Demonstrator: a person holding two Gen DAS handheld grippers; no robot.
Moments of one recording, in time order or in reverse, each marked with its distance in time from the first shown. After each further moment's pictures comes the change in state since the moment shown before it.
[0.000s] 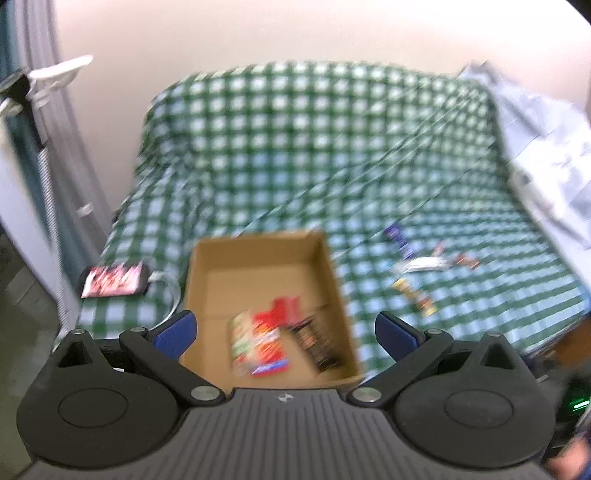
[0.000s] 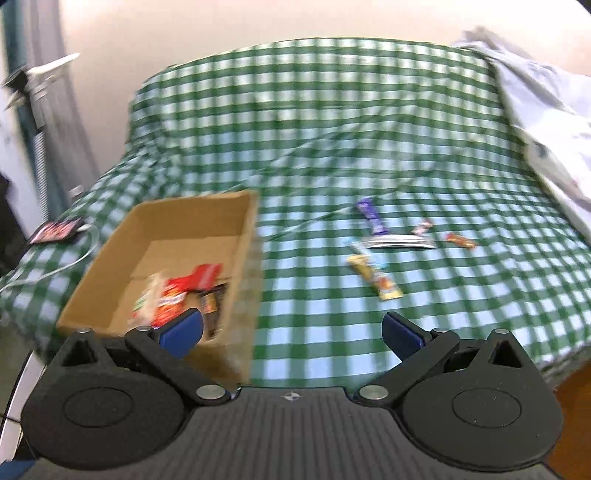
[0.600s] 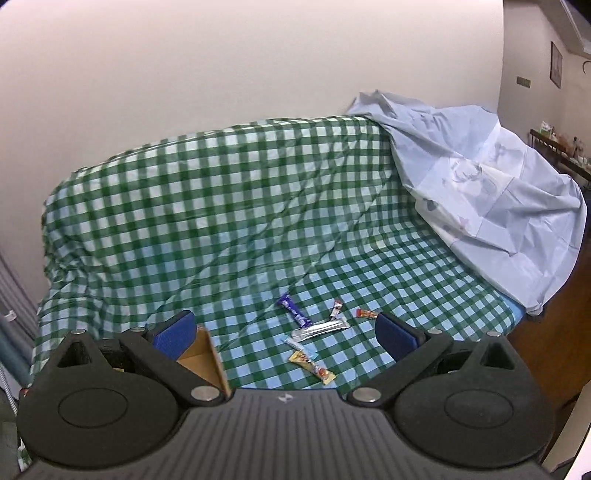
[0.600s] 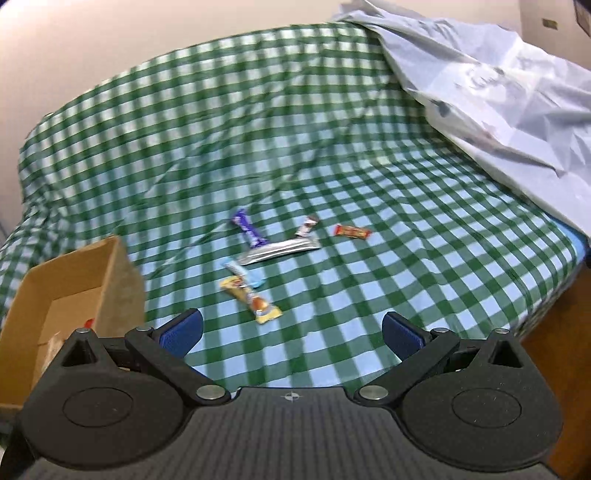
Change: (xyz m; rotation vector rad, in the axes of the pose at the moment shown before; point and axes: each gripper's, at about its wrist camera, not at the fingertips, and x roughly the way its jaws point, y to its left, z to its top) left arm -0.021 -0.153 0.120 0.185 -0.102 -0.212; right arm 0.041 -0.136 0.017 0.226 -0.006 -0.198
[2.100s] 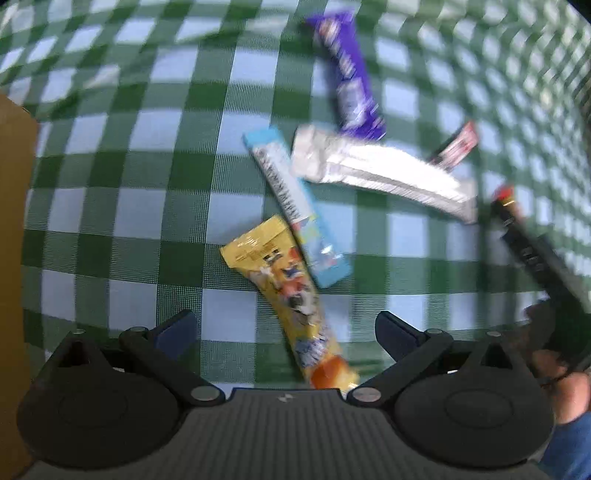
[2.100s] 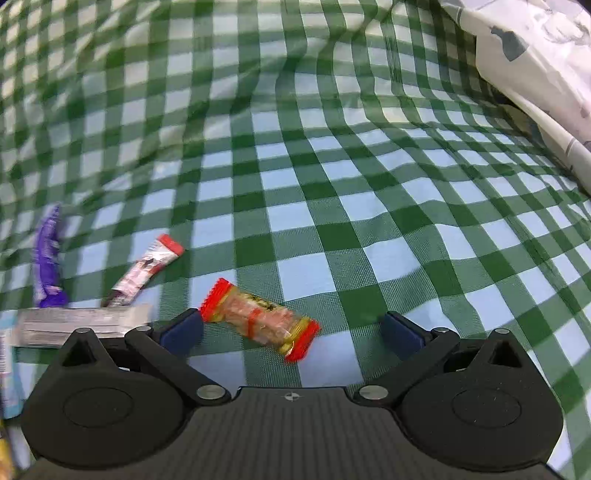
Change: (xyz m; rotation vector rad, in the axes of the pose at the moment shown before) left arm 0.564 0.000 -0.179 -0.462 0.789 0.010; right arm 0.399 -0.118 0.087 -0.137 0.069 -0.035
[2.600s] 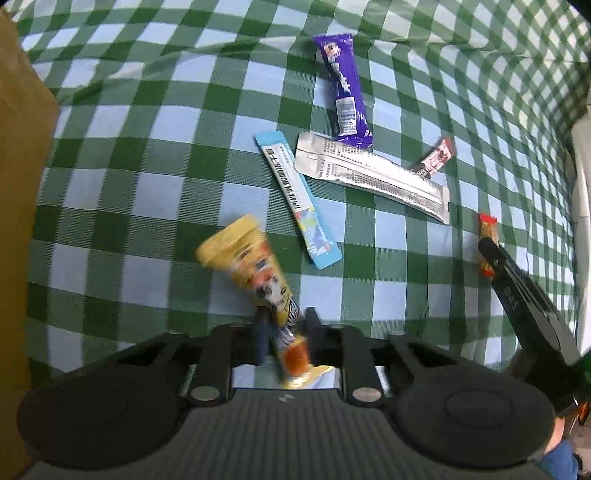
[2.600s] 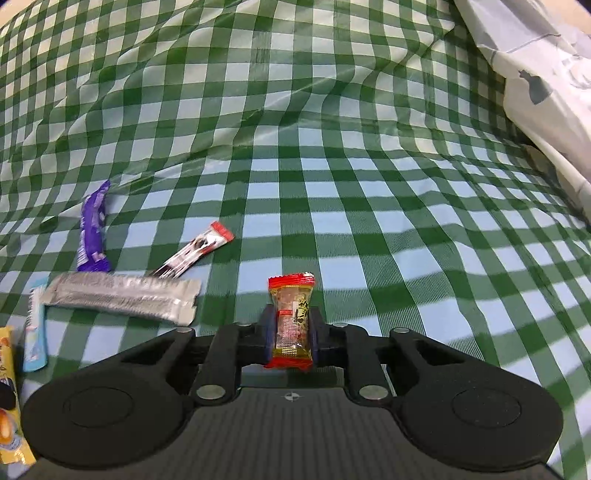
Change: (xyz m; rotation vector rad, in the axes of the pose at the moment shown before) left arm -0.043 0.022 -0.038 -0.039 -0.082 -0.097; right arm -0.043 0.018 -0.019 -0.096 -0.038 0.069
